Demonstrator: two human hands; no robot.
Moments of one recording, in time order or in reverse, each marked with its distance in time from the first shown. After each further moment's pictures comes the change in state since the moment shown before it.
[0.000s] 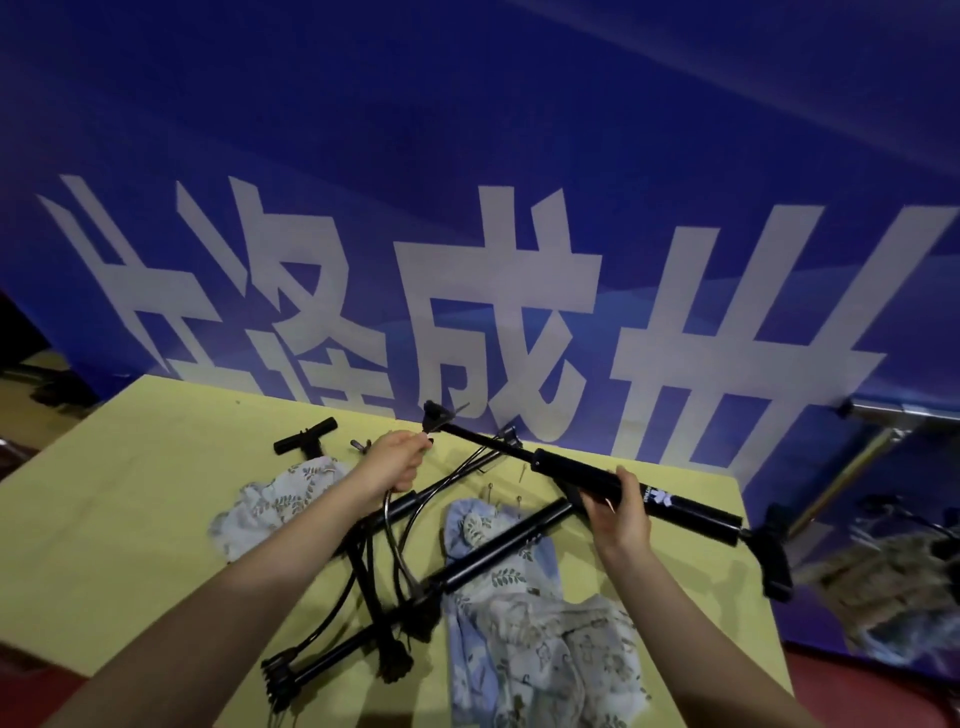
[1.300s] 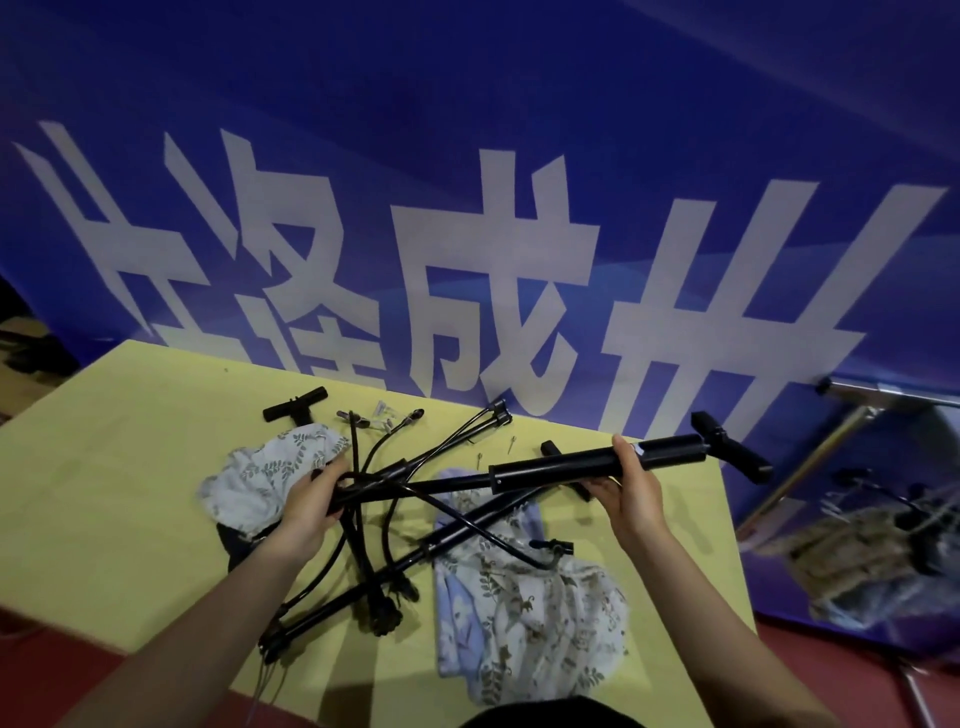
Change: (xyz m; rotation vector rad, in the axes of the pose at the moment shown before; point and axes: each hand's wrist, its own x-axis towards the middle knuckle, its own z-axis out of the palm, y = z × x) left_hand -0.039 -0.093 -0.040 -0.319 0.344 -0.186; right_hand -0.034 -0.028 -0.015 -0.501 -0.154 -0.160
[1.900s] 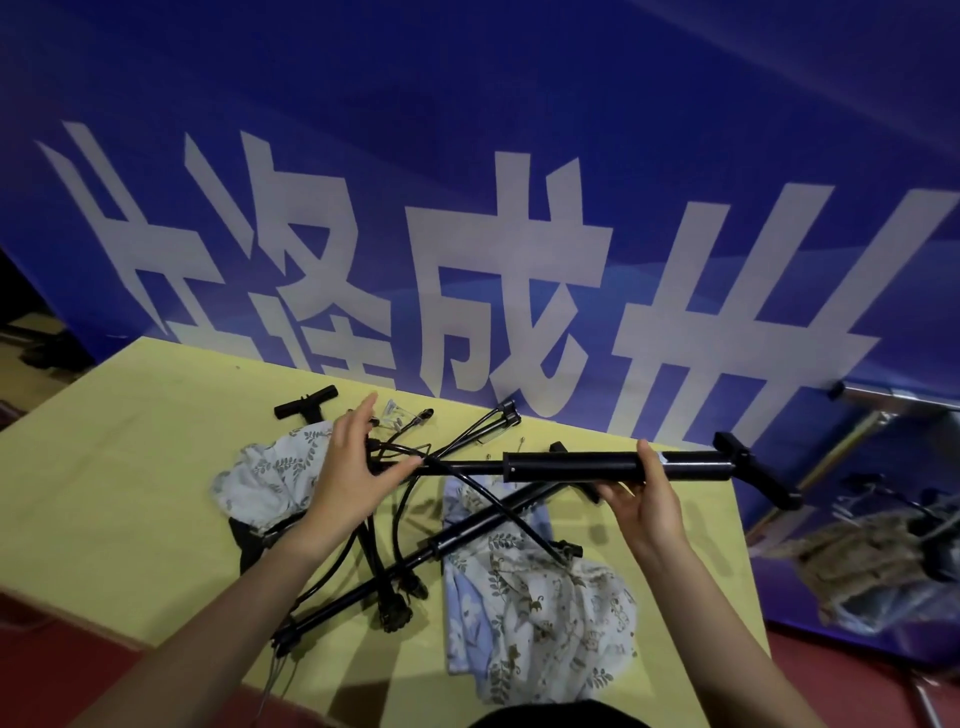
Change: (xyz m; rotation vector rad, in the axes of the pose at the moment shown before) left_hand -0.037 0.026 0.019 0.639 -0.020 0.773; right_hand -0.026 -0.008 0.004 0.208 -0.006 0.037
